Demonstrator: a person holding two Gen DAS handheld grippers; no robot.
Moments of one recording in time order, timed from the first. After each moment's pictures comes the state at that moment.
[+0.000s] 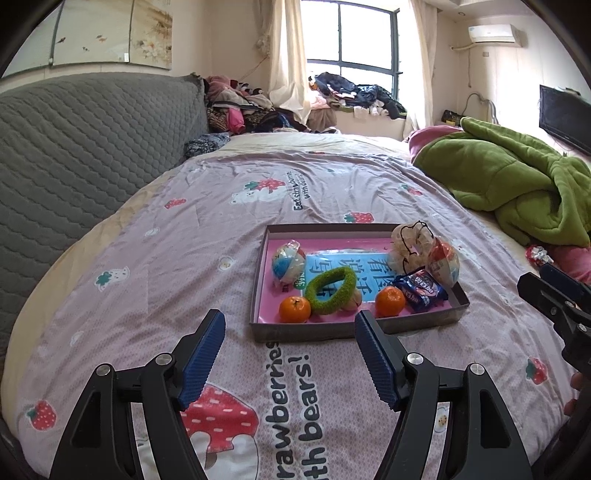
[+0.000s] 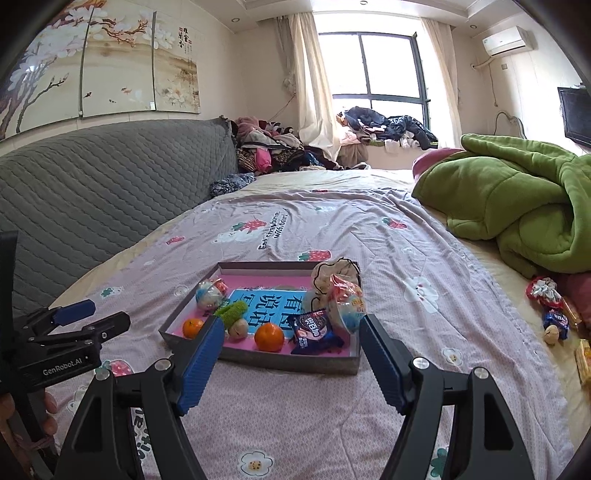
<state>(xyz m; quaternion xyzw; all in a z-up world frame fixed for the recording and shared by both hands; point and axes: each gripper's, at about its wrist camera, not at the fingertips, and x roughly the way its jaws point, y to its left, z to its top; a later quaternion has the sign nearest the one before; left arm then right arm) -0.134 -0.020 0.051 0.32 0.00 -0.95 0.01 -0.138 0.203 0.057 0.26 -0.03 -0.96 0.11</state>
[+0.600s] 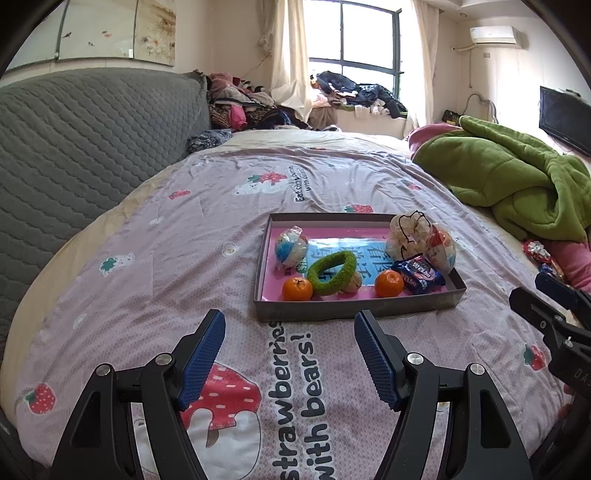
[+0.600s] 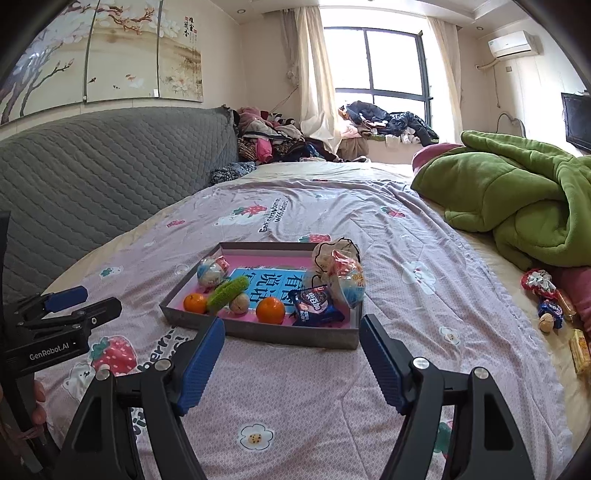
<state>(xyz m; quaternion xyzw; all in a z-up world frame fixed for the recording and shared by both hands) -0.110 -0.024 0.042 0.32 0.00 -0.95 0.01 -0.116 0.194 0.044 0.27 -0.01 -0.96 0.10</state>
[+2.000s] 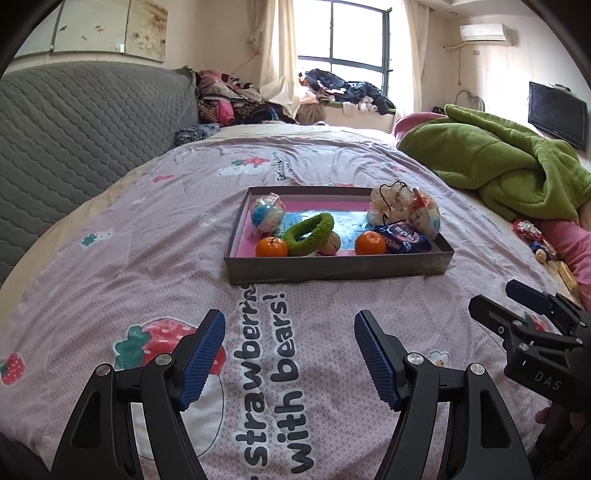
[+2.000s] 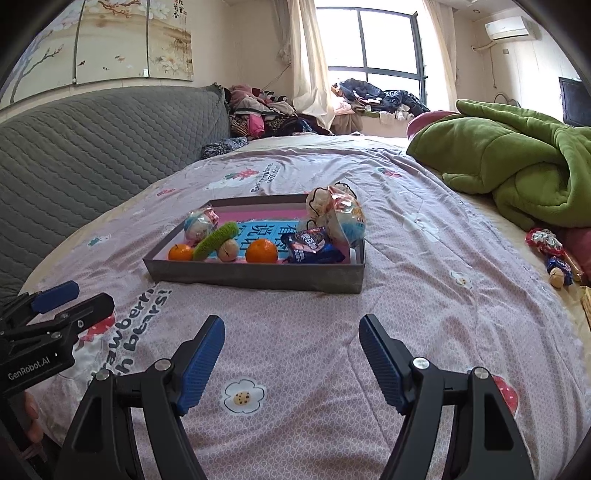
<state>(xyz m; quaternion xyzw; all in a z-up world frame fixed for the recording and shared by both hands) -0.088 -0.004 -0.010 0.32 0.00 -0.95 -0.01 -0.110 0.193 -0.017 0.32 -0.01 -0.94 0.09</state>
